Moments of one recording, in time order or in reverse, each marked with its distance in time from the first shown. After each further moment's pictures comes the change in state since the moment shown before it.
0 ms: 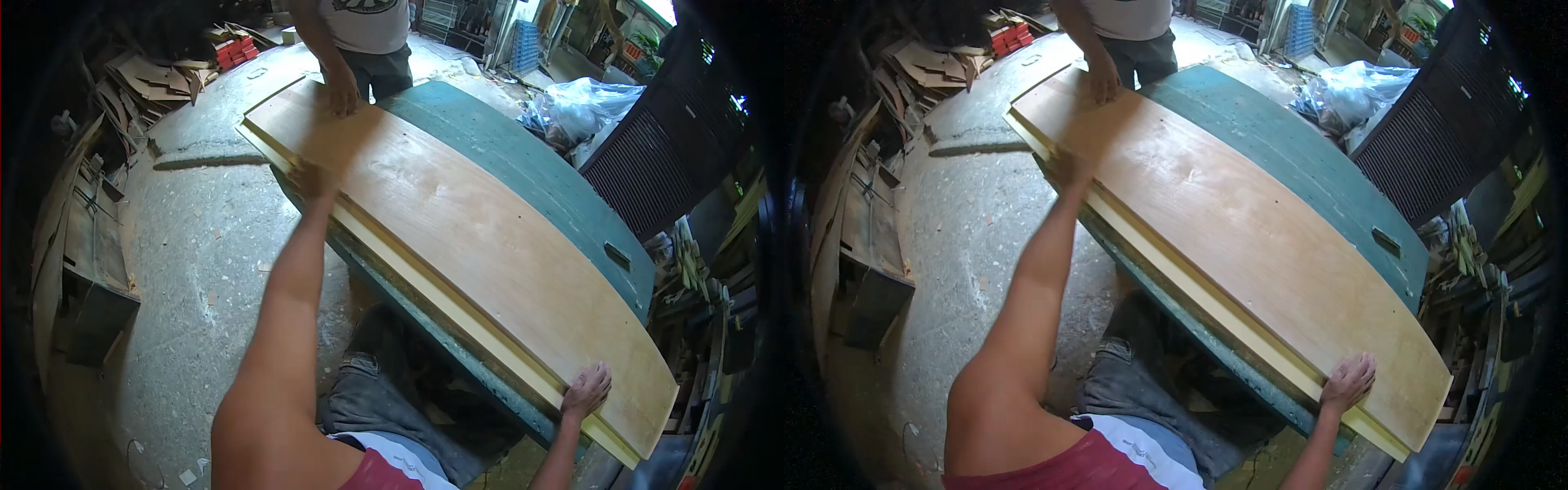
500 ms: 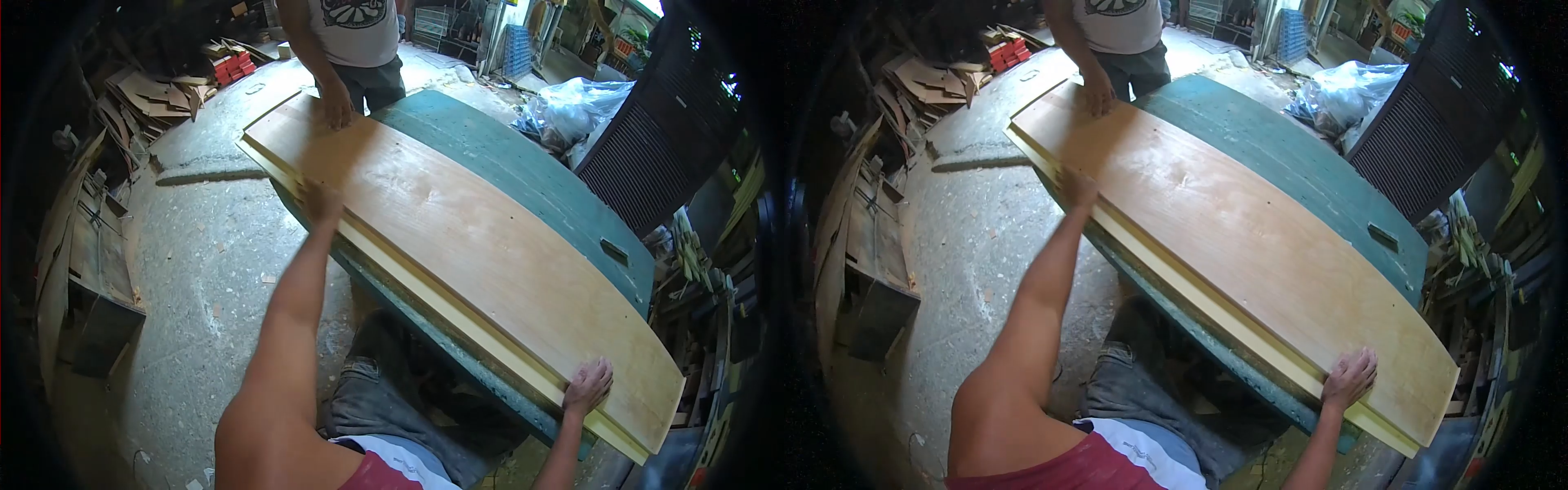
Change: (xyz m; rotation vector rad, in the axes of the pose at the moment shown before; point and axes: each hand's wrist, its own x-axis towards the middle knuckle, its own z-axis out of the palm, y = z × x) left_hand -0.043 0.015 -0.024 -0.119 0.186 0.096; right_hand -0.001 -0.002 0.002 0.024 0.015 0.013
